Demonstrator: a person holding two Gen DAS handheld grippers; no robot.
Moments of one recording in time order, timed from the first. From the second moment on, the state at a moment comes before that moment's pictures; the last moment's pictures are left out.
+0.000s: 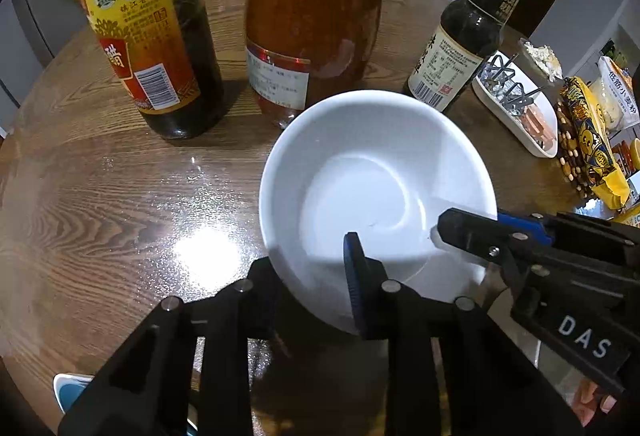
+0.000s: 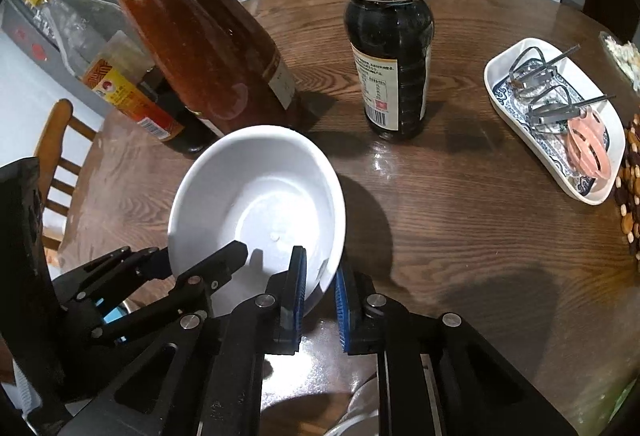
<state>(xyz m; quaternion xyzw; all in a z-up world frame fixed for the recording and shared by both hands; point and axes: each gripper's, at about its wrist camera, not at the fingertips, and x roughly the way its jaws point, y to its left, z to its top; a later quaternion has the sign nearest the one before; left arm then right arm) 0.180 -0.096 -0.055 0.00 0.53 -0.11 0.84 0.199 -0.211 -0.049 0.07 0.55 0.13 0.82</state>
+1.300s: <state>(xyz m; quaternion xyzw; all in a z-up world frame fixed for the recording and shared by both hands) 0.032 -0.113 0.028 0.06 0.42 -0.16 0.89 0.039 -0.242 0.034 0.11 0.45 0.13 0.88</state>
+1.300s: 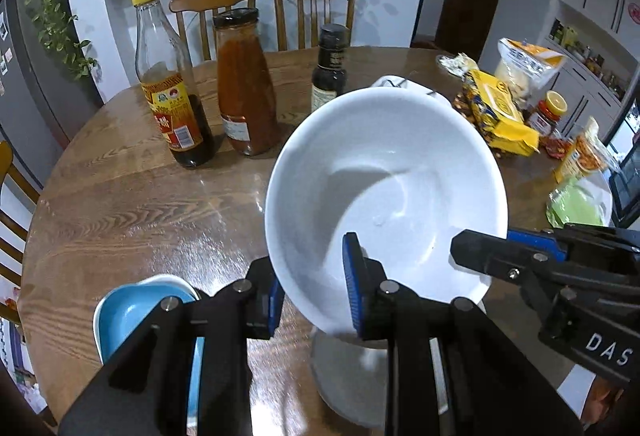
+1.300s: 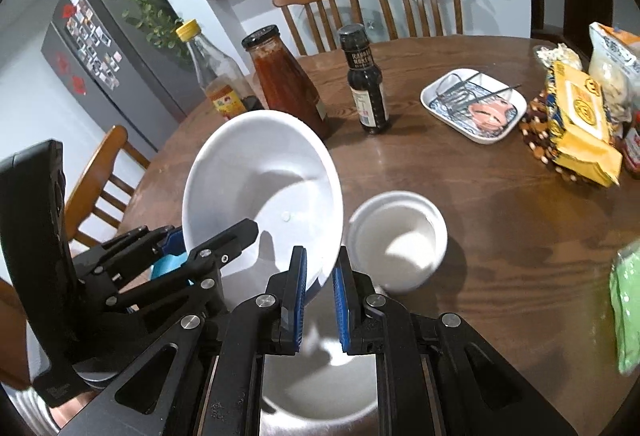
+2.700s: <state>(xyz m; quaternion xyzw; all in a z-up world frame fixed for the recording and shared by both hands) -0.018 -0.129 -0.027 0.09 0.50 -0.17 0.85 -0.022 -0.245 -0.031 0.12 0.53 0.13 0.83</state>
